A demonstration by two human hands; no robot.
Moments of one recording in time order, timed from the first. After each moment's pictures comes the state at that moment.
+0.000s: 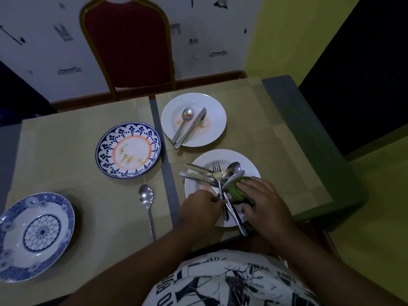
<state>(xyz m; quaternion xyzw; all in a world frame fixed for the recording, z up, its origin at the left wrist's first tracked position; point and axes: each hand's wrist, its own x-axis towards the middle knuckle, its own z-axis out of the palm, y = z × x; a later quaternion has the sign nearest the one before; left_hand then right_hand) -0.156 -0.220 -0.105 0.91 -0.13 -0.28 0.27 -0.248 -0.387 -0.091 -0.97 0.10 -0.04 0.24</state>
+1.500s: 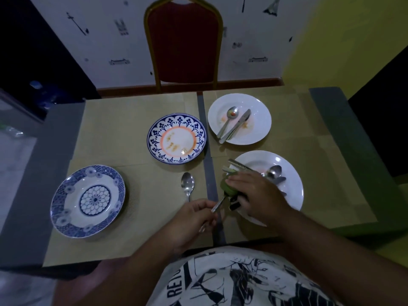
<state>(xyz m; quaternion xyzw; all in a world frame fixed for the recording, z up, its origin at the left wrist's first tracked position) -0.170 -0.089 -0.060 0.59 0.13 -0.44 0.67 -0.175 -0.308 -0.080 -0.96 -0.13 -0.03 0.25</state>
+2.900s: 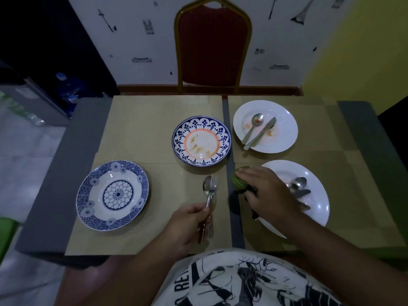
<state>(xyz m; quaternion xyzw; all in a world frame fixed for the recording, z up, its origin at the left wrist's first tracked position) -0.157 -0.032 -0.080 0.53 0.30 -0.37 0.70 -0.143 -0.267 -0.074 -0.96 -0.10 -0.06 0.27</state>
